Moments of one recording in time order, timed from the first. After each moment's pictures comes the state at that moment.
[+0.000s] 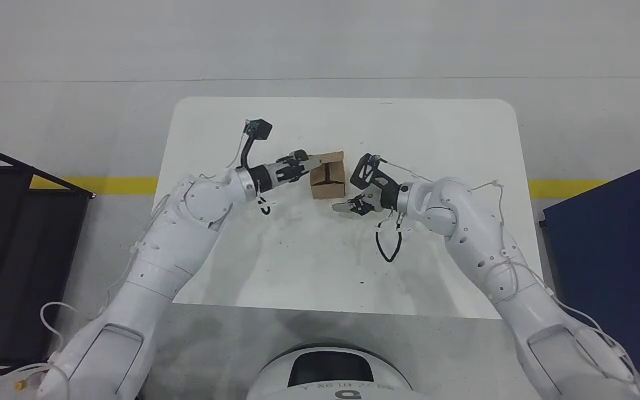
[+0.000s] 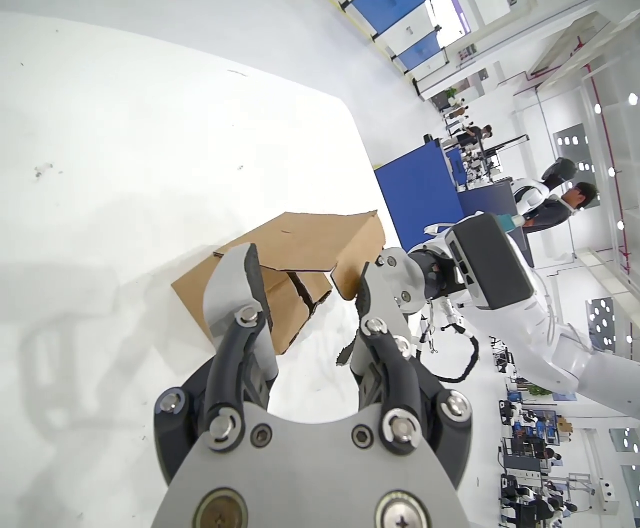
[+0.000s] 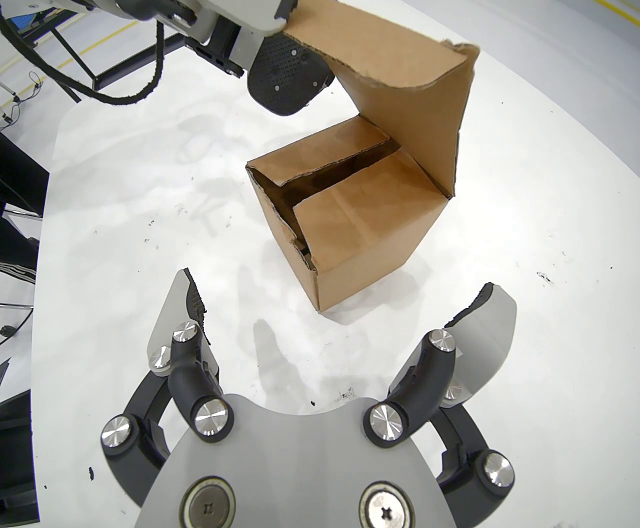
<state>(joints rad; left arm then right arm) 0.98 -1.22 -1.04 -1.21 0.23 -0.42 -0.62 -1.00 -1.14 0.95 -1.26 -1.05 -0.73 0.29</state>
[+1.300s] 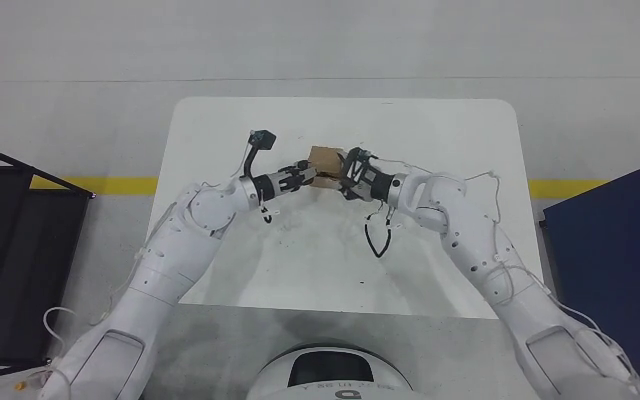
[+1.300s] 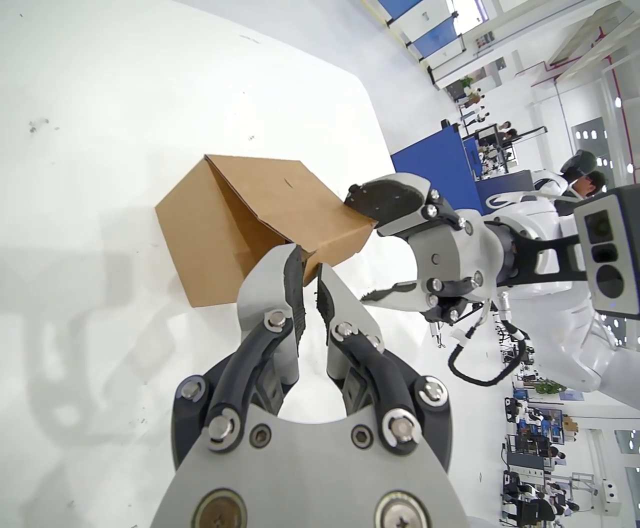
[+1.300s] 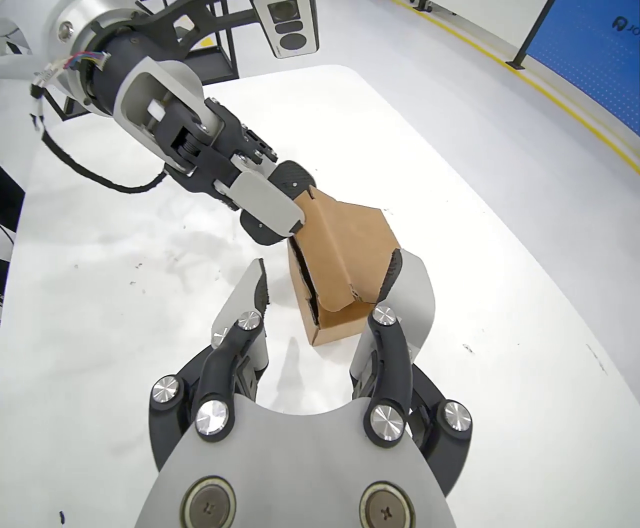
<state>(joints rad) 1.02 -1.22 -1.04 -1.22 0.26 -0.41 -0.61 -0.98 -1.15 0.93 -1.38 -1.25 -0.62 0.16</state>
